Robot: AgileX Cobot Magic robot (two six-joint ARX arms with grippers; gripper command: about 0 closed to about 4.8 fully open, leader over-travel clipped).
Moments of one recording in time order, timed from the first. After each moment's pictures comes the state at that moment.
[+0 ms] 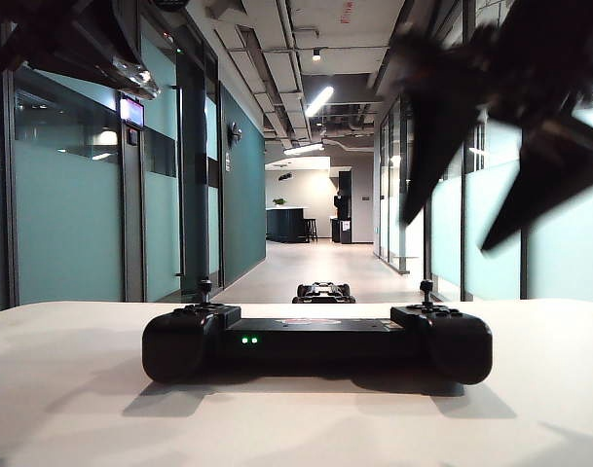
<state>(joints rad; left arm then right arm) -0.37 1.12 0.95 -0.42 0.41 0.00 0.57 1.30 0.93 -0.72 -0.11 0.35</state>
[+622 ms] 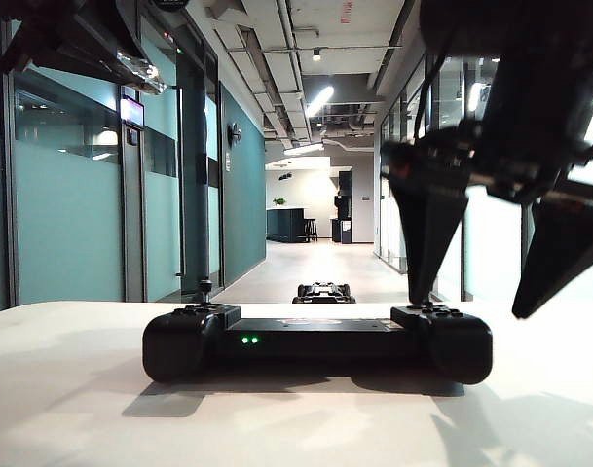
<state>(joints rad) -0.37 1.12 0.95 -0.42 0.45 0.00 0.57 1.45 0.94 -0.72 -0.02 0.34</state>
